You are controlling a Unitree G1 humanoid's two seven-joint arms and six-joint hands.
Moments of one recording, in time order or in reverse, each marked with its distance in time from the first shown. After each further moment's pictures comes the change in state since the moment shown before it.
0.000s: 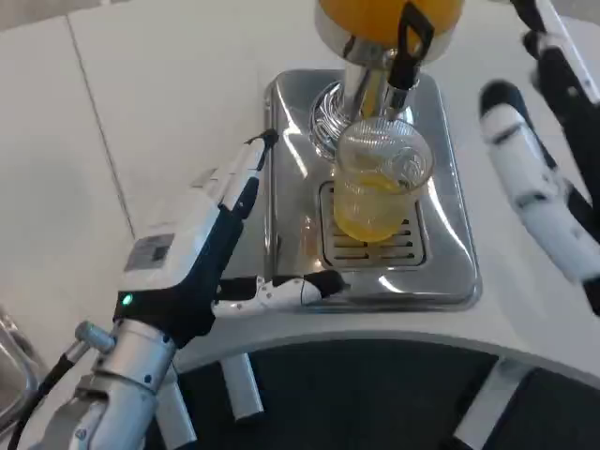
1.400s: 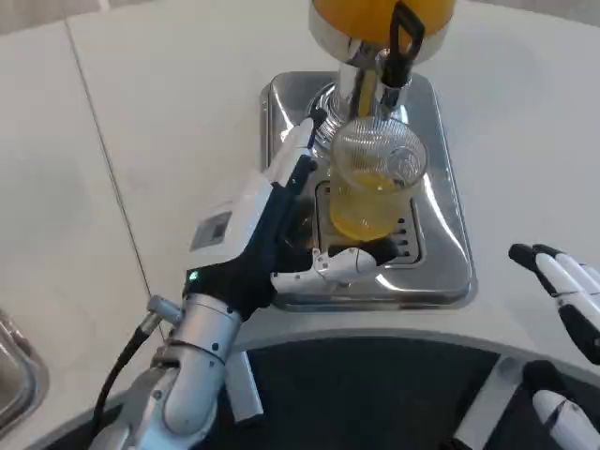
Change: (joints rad) left arm -0.193 -0.150 -0.080 0.275 -0.039 -0.053 0.084; right arm 0.662 -0.318 -0.449 0.165 0.285 -0.687 -0.043
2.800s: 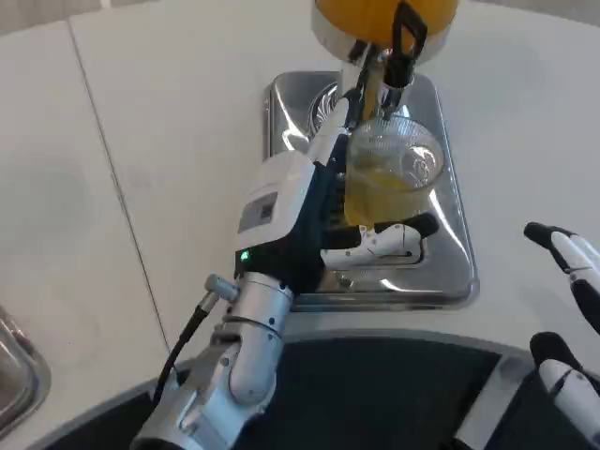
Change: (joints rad) left arm -0.190 -0.113 -0.086 0.278 0.008 0.008 0.178; right arm -0.065 -0.005 0.029 -0.043 0.016 0.167 0.037
